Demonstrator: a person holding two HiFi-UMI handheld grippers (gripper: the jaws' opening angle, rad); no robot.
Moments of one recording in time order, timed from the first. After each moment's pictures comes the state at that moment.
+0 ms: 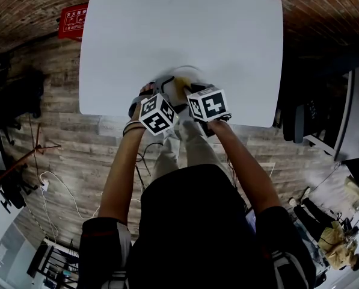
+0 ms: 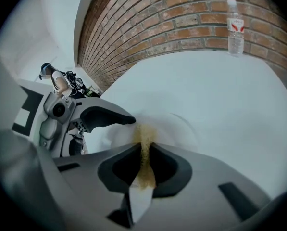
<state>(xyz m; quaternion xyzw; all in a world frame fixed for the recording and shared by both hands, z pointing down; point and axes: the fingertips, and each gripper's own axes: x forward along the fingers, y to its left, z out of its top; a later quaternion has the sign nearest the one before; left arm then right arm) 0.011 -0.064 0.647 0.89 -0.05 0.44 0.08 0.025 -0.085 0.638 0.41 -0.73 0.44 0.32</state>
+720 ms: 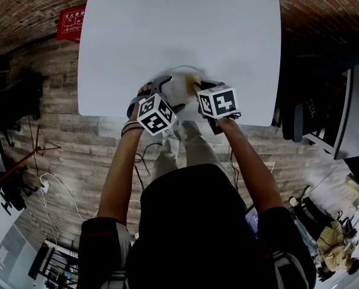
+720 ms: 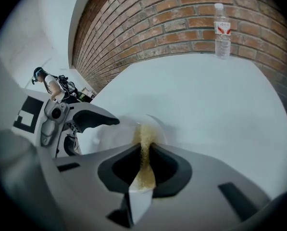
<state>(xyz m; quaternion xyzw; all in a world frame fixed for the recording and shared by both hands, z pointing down) 0.009 -0.063 0.648 0.89 -0.05 0.44 0.08 0.066 -0.086 0.637 0.44 -0.71 0.44 0.33</state>
